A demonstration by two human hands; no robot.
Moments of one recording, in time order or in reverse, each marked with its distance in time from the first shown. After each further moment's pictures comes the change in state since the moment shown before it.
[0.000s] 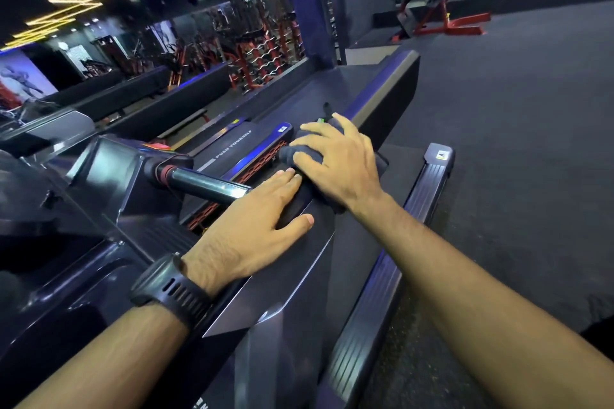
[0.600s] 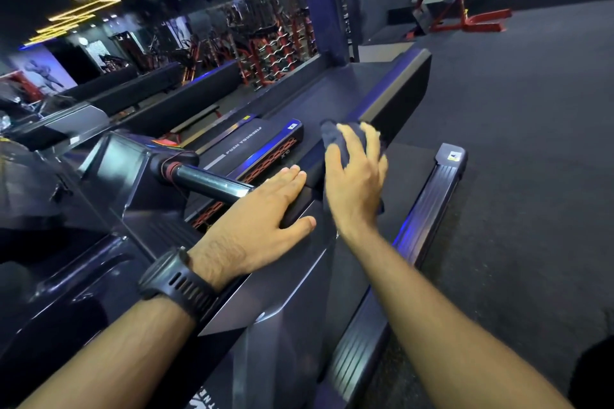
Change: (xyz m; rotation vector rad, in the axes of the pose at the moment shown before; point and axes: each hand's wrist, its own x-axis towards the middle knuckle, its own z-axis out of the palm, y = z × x) left_hand 0.006 0.004 0.003 0.039 -0.017 -0.018; right_hand -0.027 0.000 0.024 0.249 0.328 0.383
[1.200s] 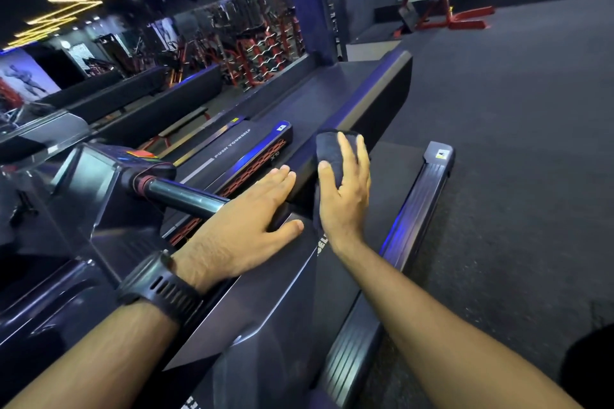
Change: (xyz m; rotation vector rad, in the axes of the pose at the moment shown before) left_hand 0.027 -0.002 0.006 -0.010 -0.043 0.021; right_hand 0.008 0.041 0.008 0.275 -0.038 0.007
